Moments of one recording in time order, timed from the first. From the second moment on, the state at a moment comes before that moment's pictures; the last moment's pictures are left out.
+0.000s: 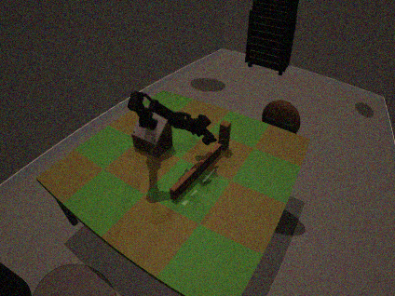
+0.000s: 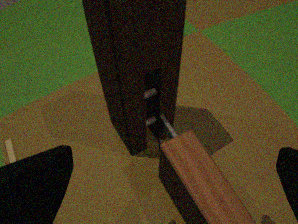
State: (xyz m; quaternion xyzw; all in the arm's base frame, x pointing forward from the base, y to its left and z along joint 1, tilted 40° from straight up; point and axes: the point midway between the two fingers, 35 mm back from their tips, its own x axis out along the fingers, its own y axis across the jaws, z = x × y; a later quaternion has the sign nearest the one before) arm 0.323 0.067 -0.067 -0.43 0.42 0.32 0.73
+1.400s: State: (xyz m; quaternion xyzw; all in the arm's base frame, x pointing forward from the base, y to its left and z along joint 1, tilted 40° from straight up) arm 0.351 0.065 -0.068 0.17 0.54 -0.41 0.72
